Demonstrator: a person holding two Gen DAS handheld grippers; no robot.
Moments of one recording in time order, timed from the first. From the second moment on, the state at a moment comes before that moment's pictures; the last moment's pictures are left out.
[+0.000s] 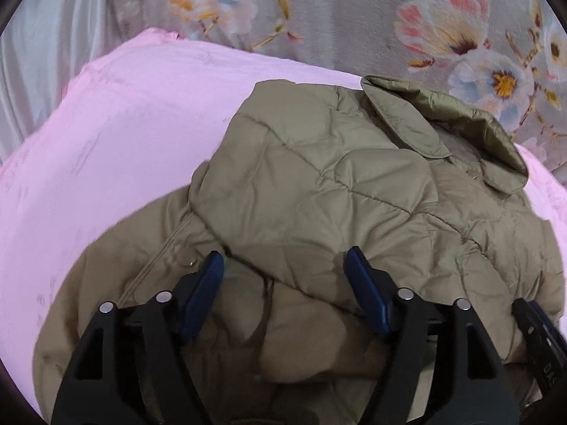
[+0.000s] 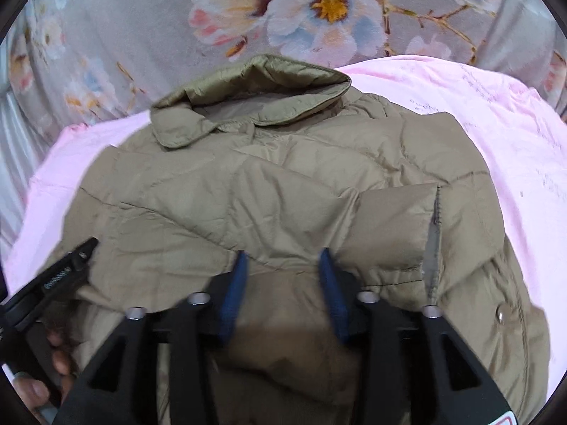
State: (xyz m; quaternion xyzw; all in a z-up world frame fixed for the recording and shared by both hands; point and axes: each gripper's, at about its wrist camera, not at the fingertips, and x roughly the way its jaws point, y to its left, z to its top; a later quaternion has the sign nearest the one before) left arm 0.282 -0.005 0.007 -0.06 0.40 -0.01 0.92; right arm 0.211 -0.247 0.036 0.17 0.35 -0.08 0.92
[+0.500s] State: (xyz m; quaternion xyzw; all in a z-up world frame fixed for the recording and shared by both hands) left arm 0.153 0.021 0.016 -0.02 0.40 -0.02 0.92; right arm 0.084 -0.208 0.038 0.19 0.35 -0.07 0.92
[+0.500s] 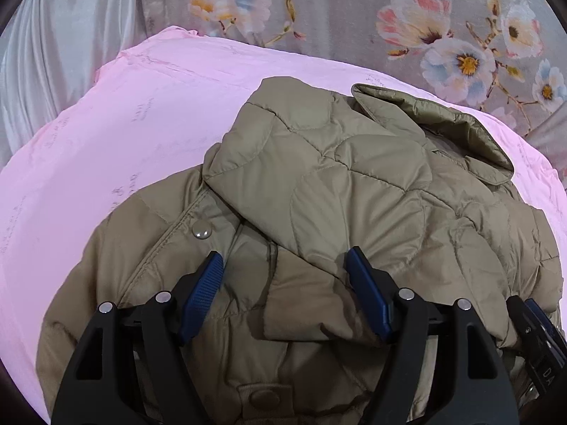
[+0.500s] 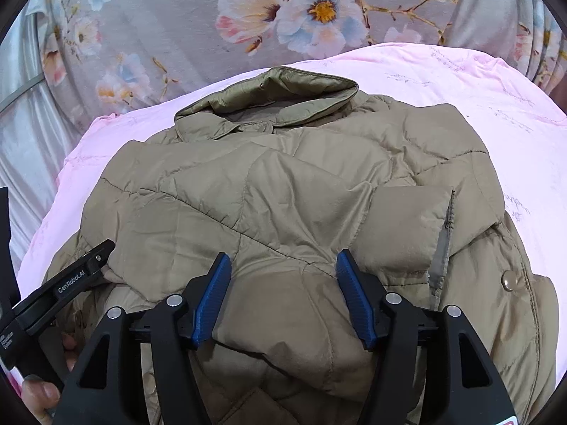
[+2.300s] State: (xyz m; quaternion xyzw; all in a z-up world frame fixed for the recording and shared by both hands) left arm 0.419 -0.046 0.048 -0.21 0.51 -0.12 0.82; right arm 0.275 -0.350 0.069 0.50 0.33 0.02 0.80
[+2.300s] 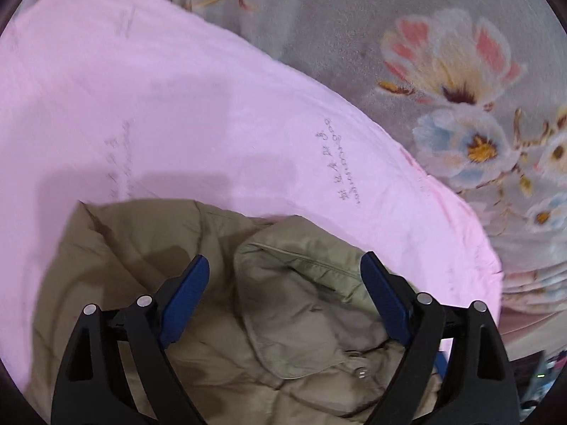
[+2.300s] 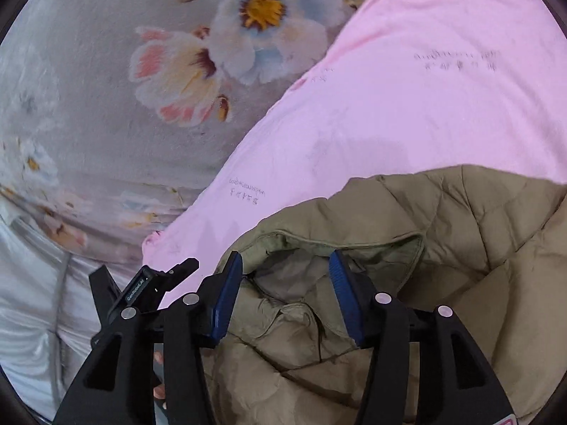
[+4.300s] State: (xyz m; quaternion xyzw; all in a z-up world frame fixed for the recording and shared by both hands) left arm 0.367 -0.118 -0.010 0.10 0.41 -0.07 0.90; right arm 0.325 -0.301 0.021 0.13 0.41 -0.15 0.89
